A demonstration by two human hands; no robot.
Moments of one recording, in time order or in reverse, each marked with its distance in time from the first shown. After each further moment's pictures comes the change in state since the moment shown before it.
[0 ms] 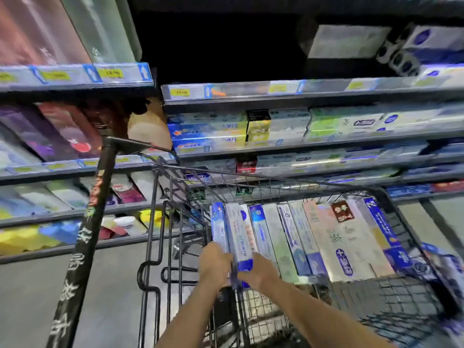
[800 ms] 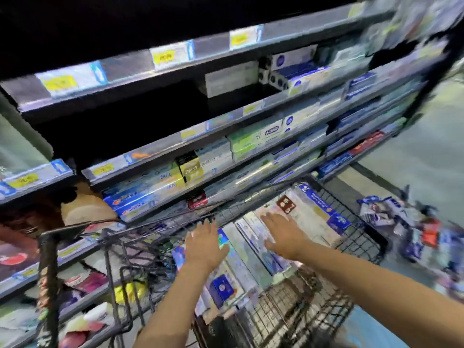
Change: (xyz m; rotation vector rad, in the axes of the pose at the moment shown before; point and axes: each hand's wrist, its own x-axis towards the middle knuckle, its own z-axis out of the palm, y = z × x) left_hand -0.017 0.122 -0.051 0.789 -0.018 0.761; right_hand -0.043 0.055 -0.157 -0.547 0.420 -0.181
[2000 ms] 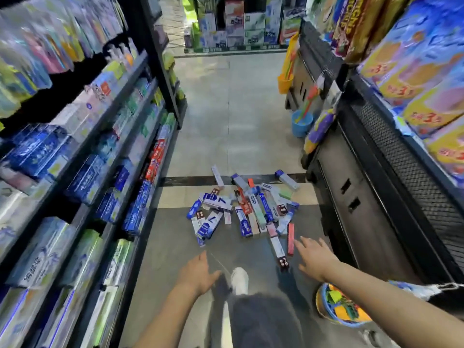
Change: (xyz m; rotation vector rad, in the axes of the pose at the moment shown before) left_hand 0.191 0.704 0.109 0.285 -0.449 0.743; right_hand -0.327 0.619 0.081 0.337 -0.201 1.025
